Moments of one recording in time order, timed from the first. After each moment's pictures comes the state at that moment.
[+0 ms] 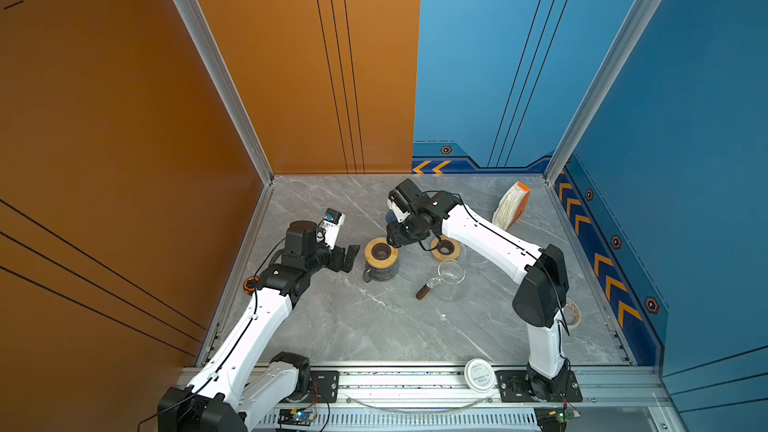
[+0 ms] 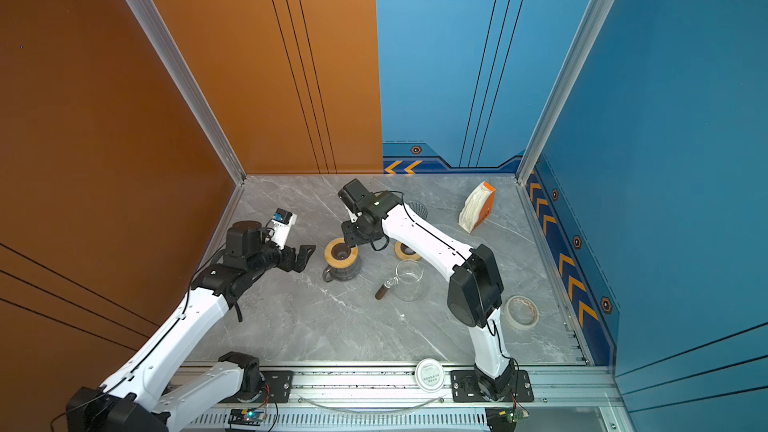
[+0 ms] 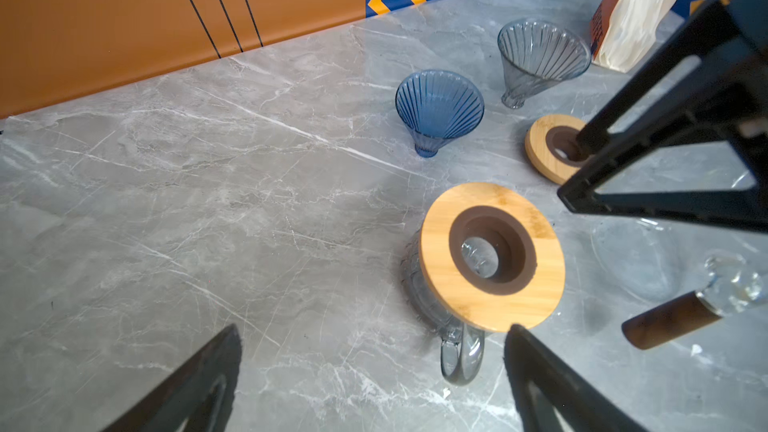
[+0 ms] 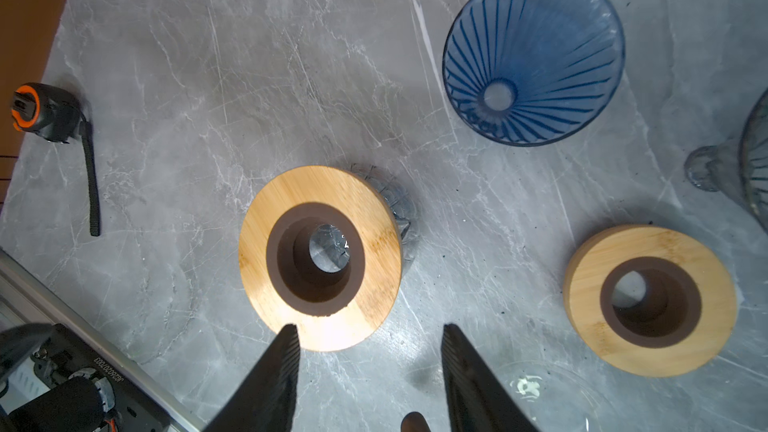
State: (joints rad) left arm -0.22 1.01 0.80 -0.38 0.19 0.08; right arm 0.78 1.96 1.88 -0.97 -0.04 0.37
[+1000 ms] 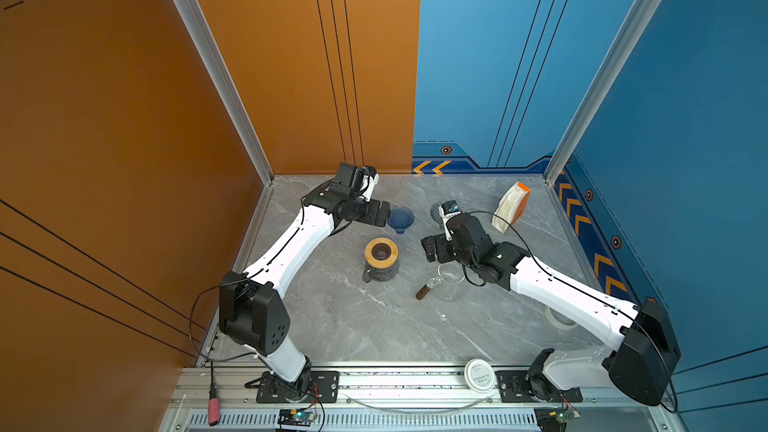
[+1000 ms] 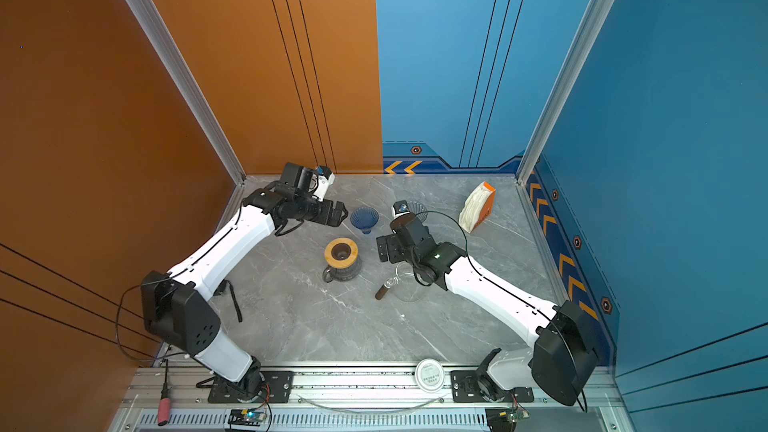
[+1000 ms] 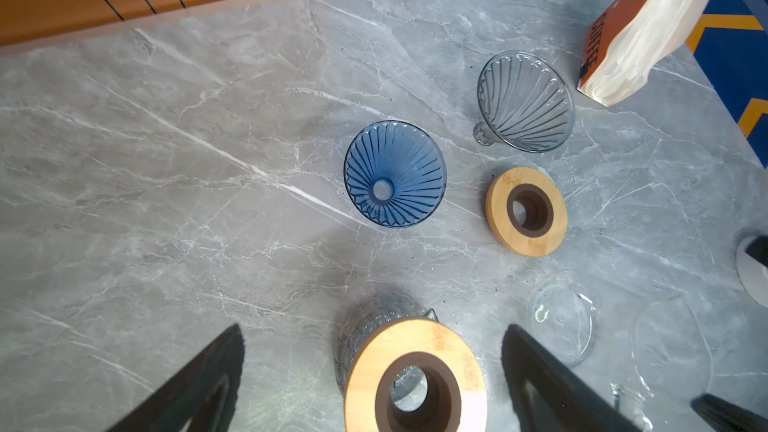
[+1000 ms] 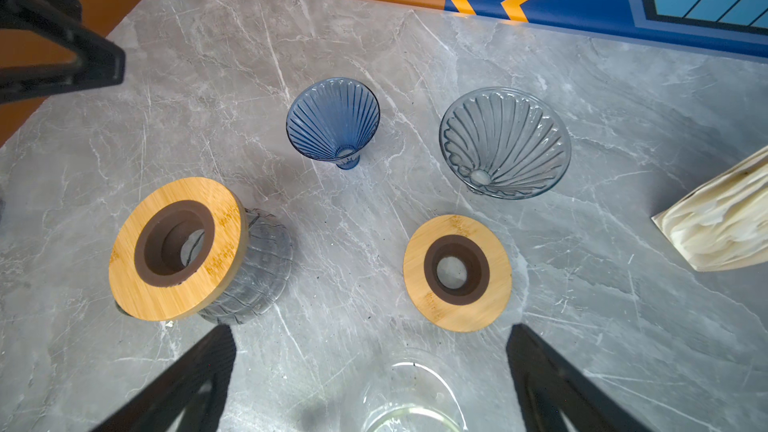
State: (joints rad) left arm -0.38 1.66 1.55 -0.75 0.13 -0.11; right arm 0.73 1.36 1.06 -0.39 0.25 0.33
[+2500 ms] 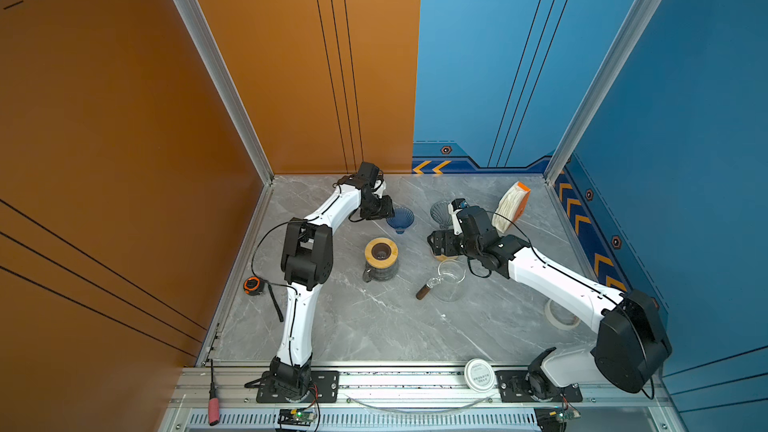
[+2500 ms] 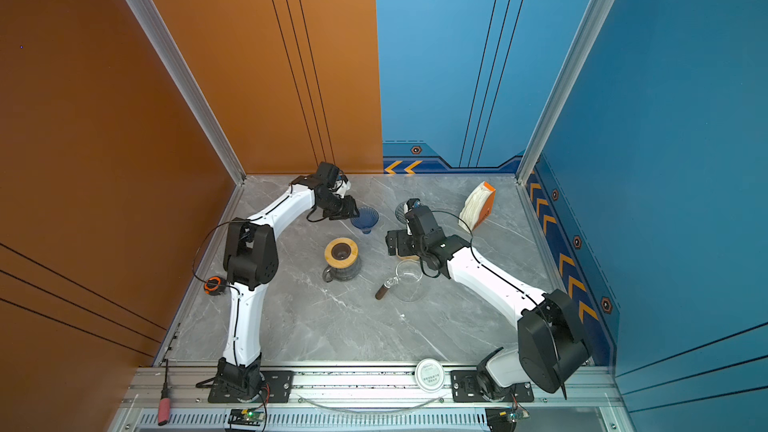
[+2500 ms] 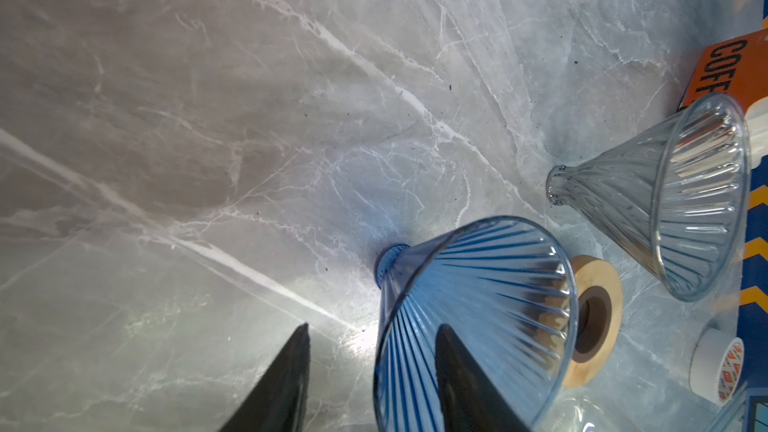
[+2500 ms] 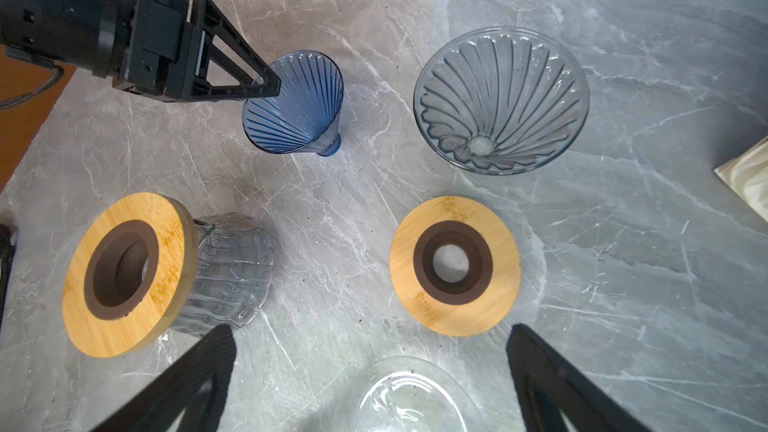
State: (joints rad) left arm -0.31 2.26 1.97 -0.82 0.32 -0.30; right arm 0.58 1.43 1.03 -0.35 0.06 0.38
